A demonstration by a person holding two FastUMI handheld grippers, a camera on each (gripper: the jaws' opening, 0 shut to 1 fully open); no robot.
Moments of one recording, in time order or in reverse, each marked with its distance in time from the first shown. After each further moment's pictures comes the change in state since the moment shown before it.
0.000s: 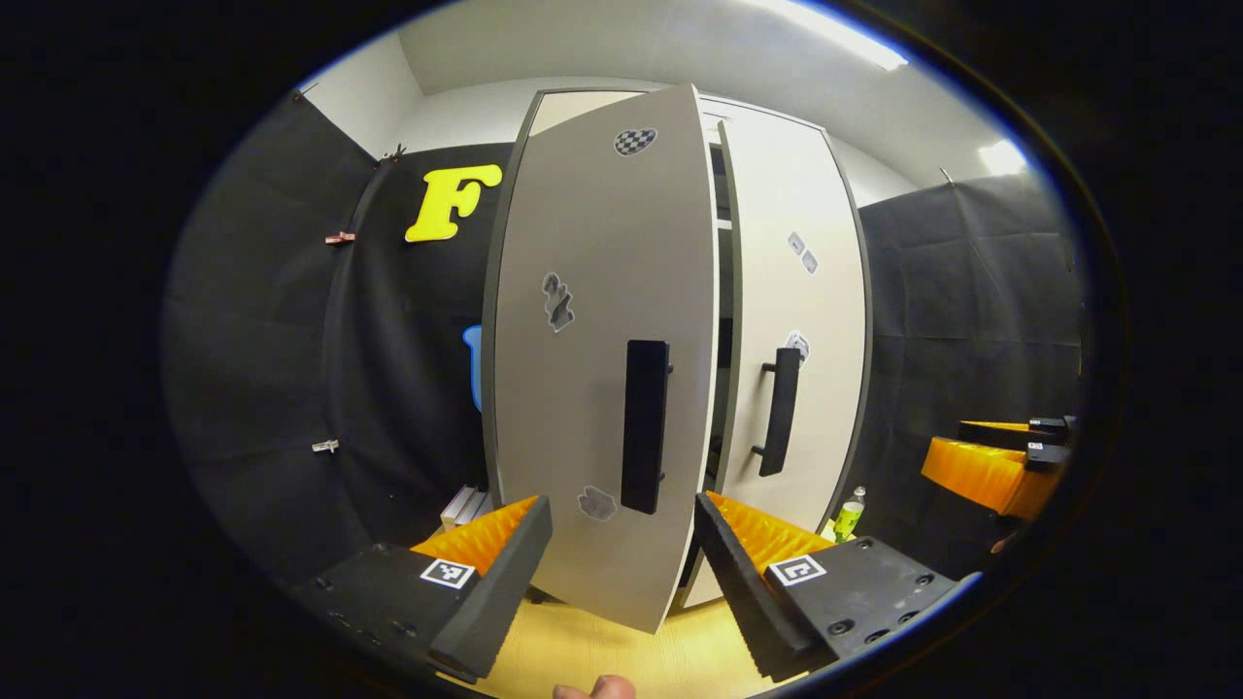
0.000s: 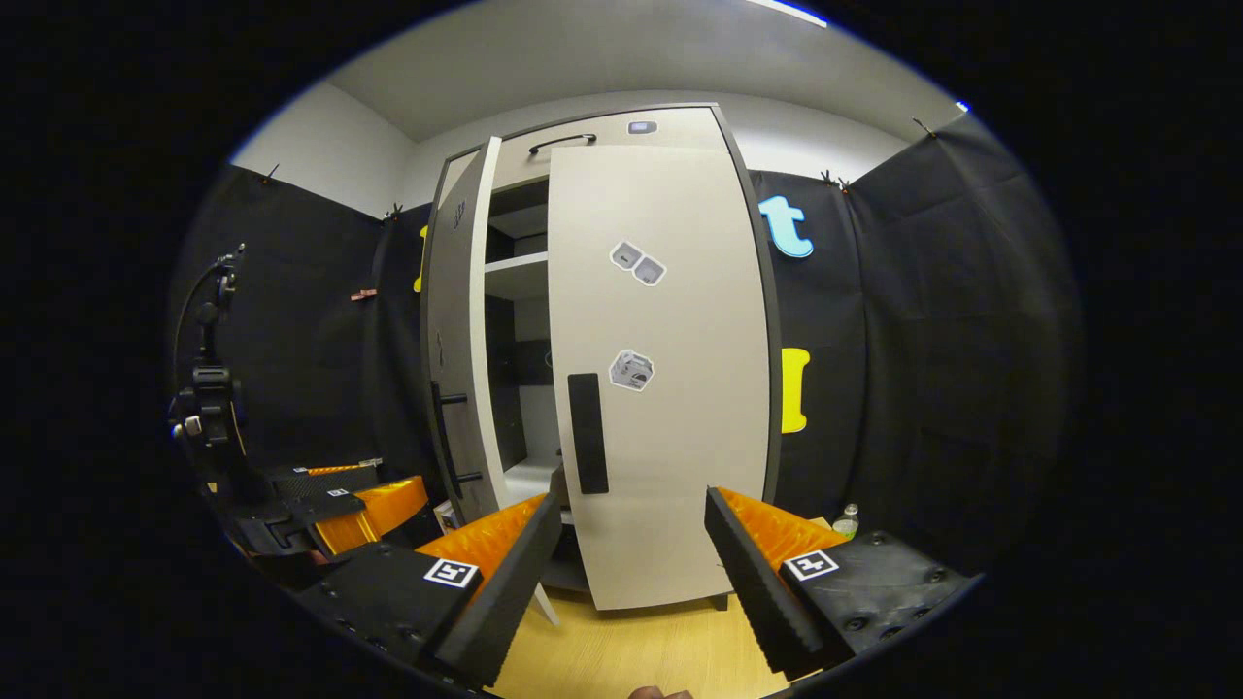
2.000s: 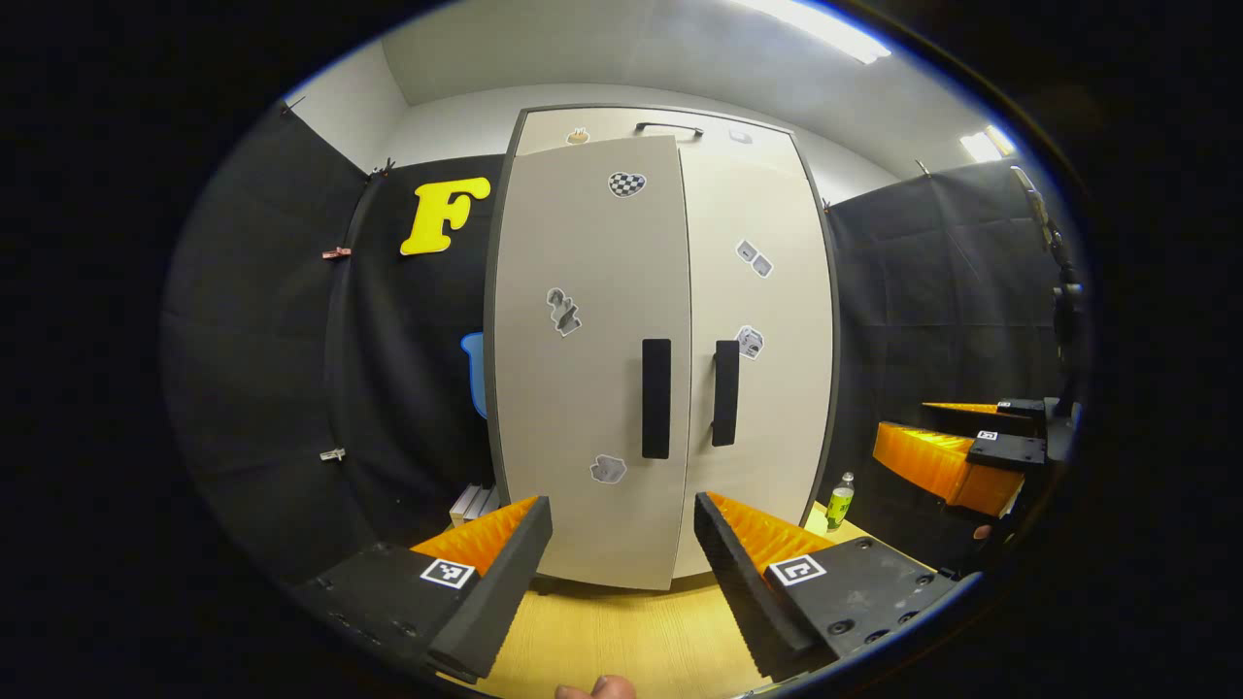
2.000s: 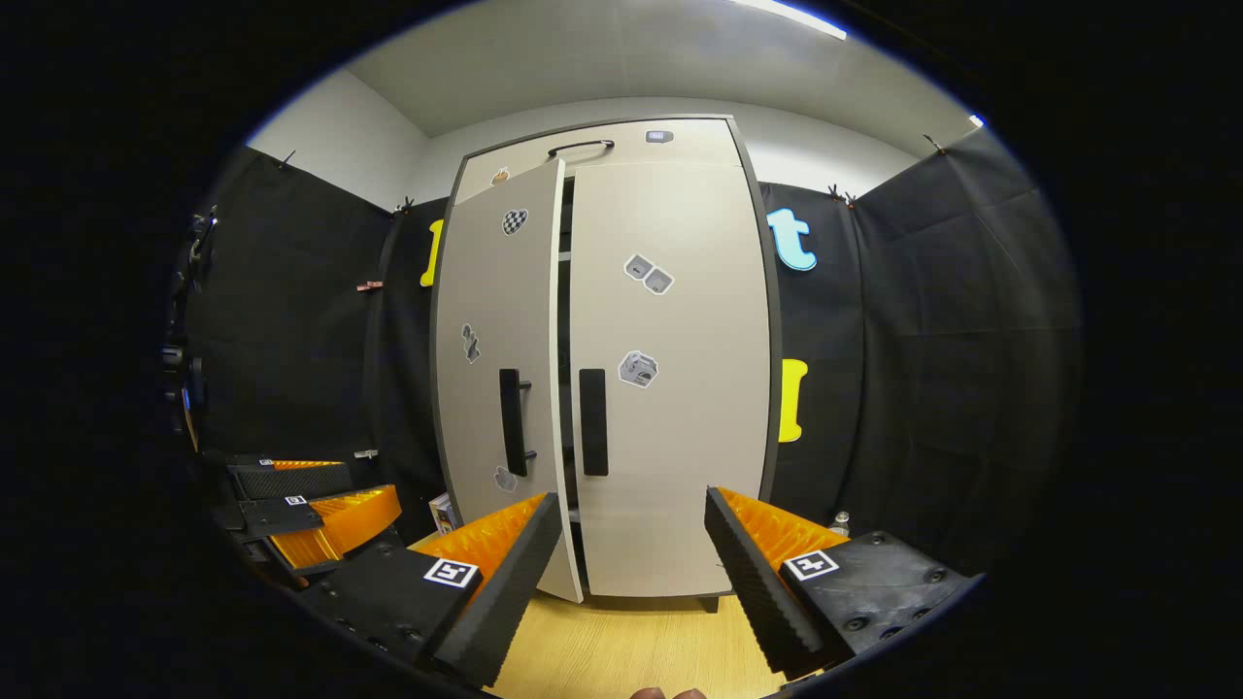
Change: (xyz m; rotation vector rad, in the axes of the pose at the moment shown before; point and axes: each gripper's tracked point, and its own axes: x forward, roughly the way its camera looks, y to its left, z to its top) left arm -0.040 -0.010 0.000 0.046 -0.003 -0.019; right arm -0.007 0.008 0.006 -0.053 -0.014 -0.011
